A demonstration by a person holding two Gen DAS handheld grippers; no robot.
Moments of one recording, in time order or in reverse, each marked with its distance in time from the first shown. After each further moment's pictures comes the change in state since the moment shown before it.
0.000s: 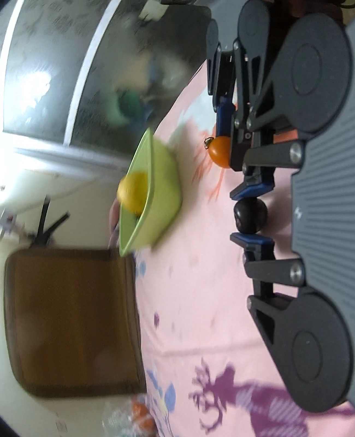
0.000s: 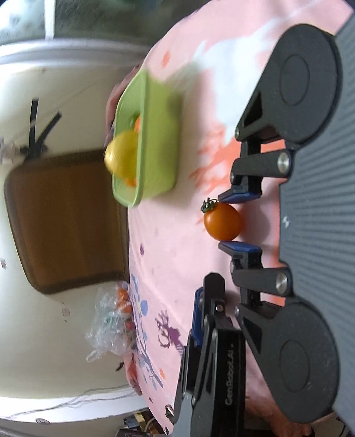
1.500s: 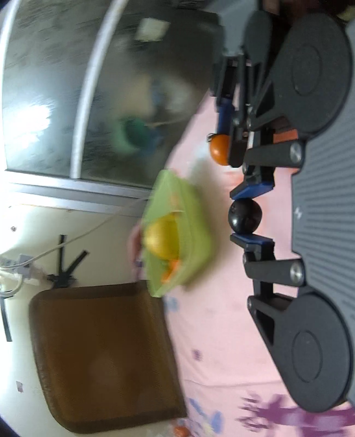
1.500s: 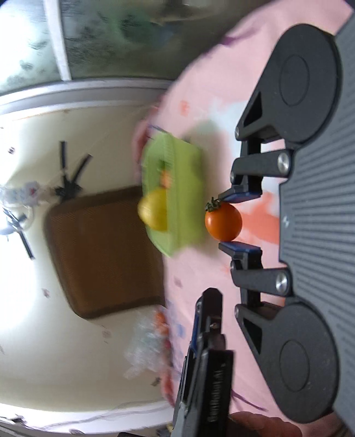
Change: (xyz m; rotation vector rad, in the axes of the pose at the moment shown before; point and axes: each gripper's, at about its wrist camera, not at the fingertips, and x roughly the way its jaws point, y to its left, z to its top) left arm 0.005 -0.033 0.043 0.078 -0.059 -0.053; right arm -0.029 -0.040 0.006 0.055 -0.187 -0.066
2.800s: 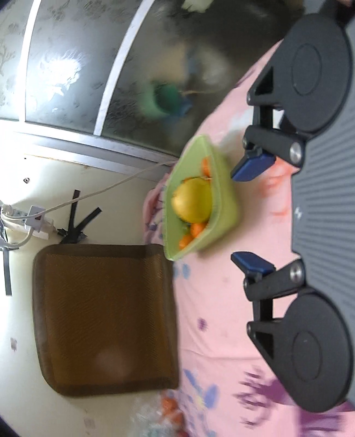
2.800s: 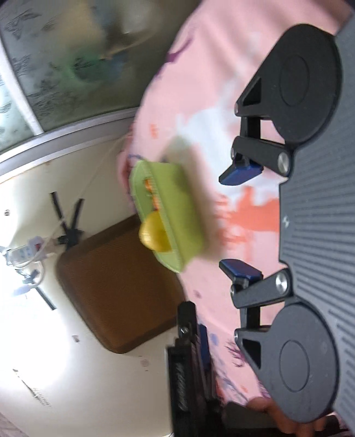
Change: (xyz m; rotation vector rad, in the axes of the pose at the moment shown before) left arm -0.021 0.010 0.017 -0.143 0.004 0.135; right arm -0.023 0.017 -0.017 0.295 0.017 -0.093
